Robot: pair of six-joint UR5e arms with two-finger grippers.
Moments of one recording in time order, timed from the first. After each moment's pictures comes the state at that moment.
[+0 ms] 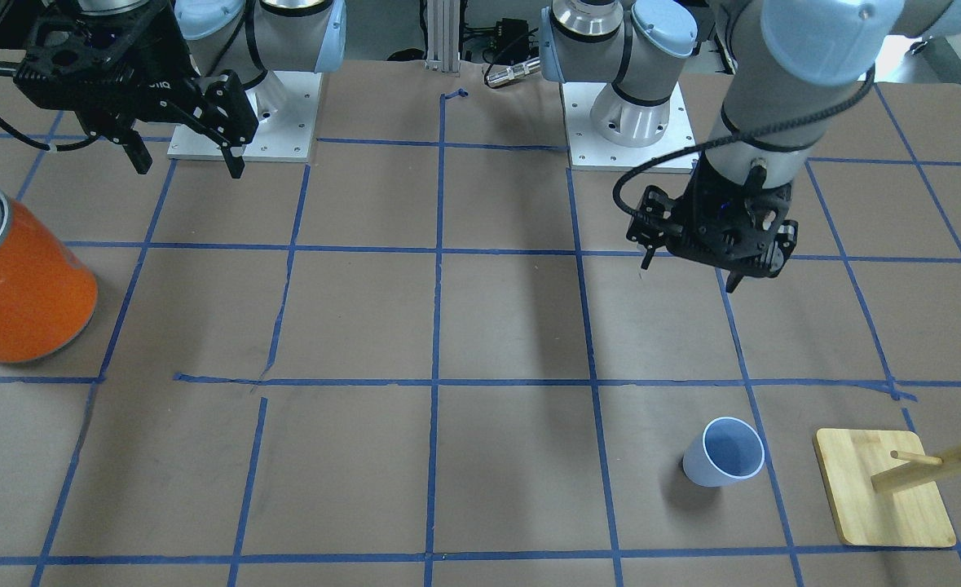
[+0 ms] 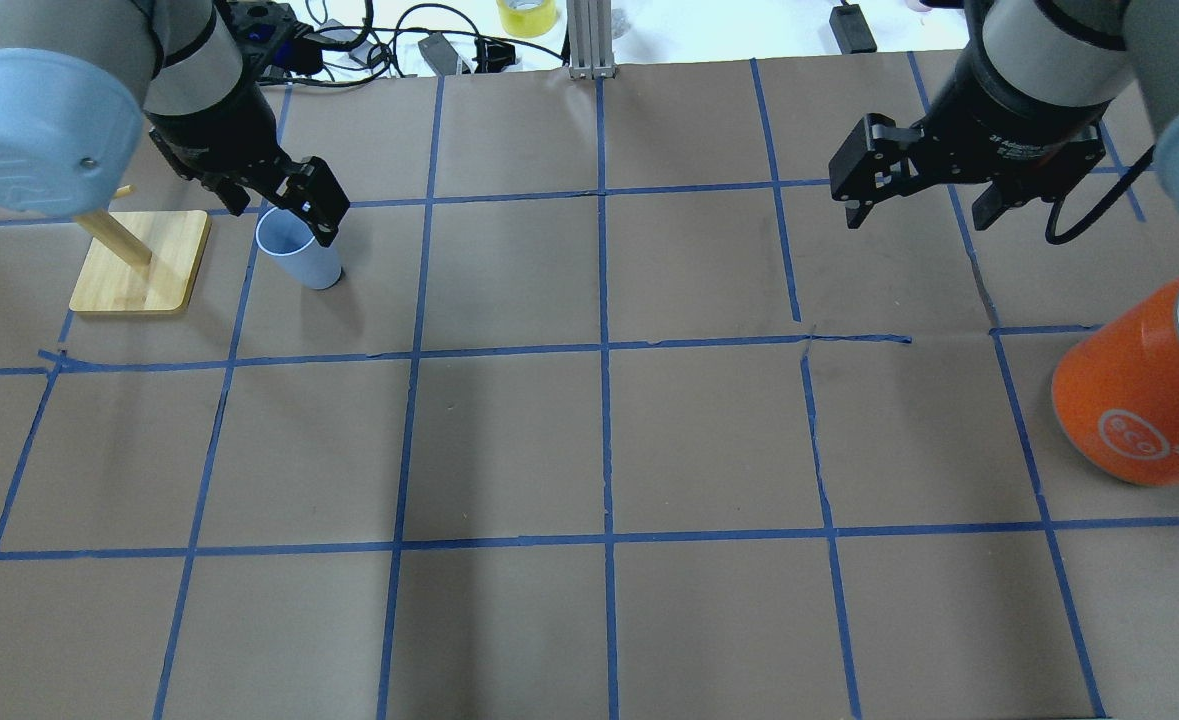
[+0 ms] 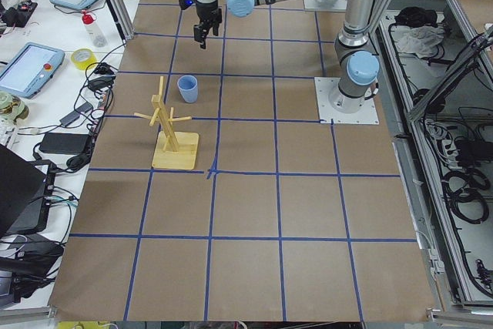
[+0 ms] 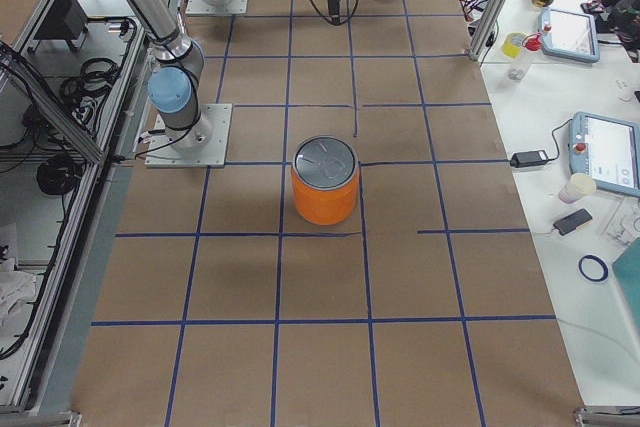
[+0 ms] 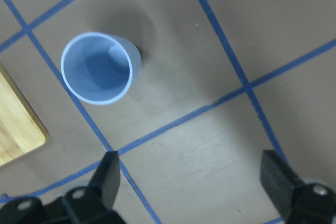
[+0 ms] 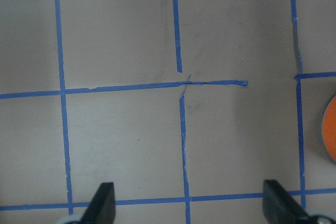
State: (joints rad) left arm -1.57 -1.63 -1.56 -1.47 1.64 0.33; right arm 1.56 -1.70 1.64 -1.65 -1.55 0.05
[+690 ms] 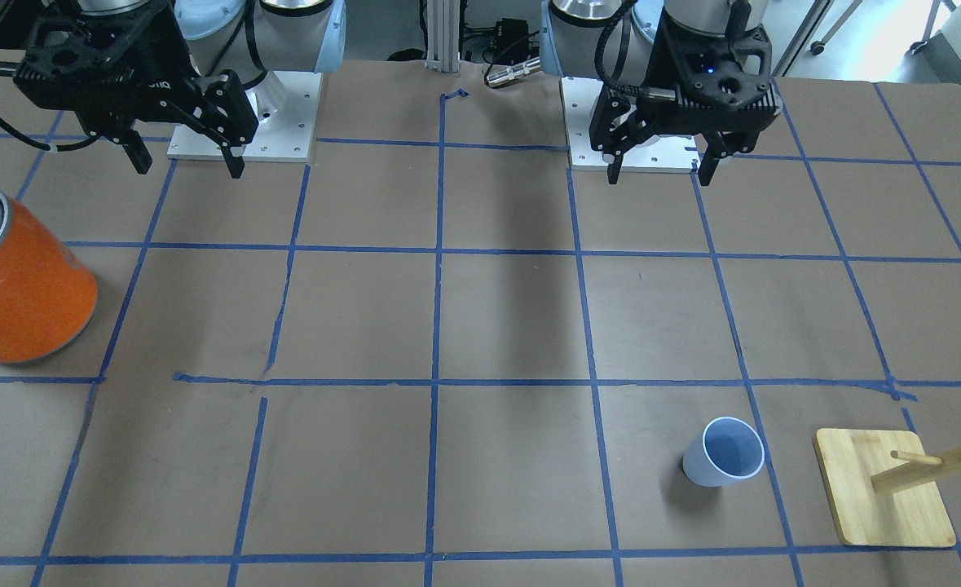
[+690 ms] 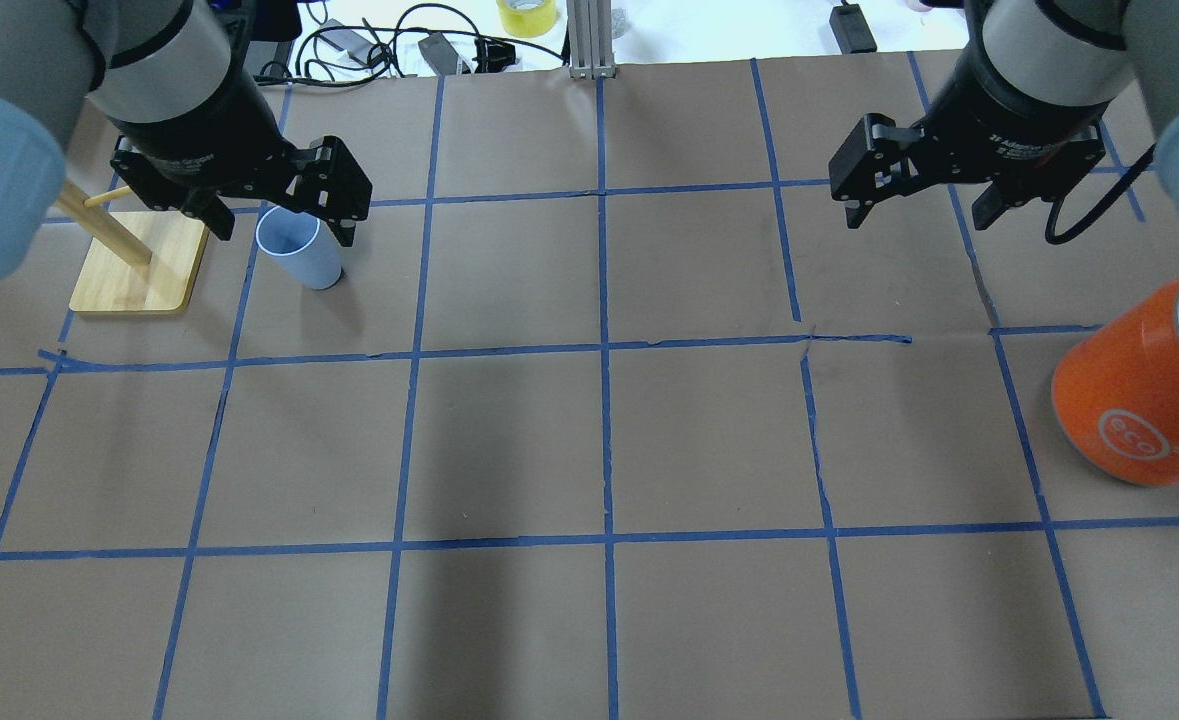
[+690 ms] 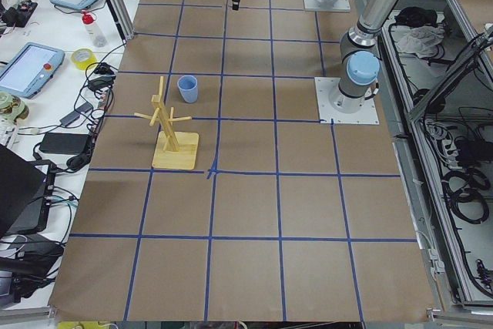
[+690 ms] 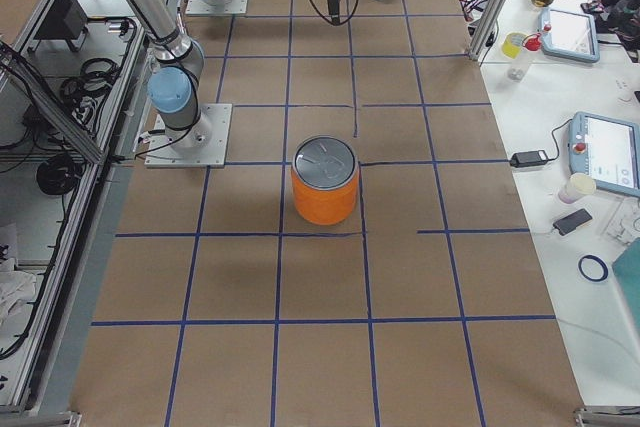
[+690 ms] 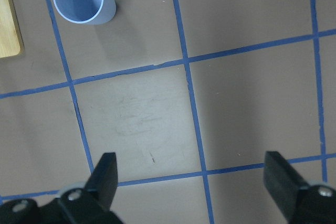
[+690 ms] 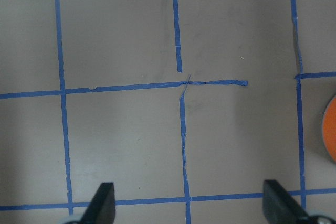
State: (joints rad) left arm -1.65 -1.49 -1.56 -1.55 1.64 -0.04; right arm 1.56 -1.70 1.64 -1.65 -1.55 0.05
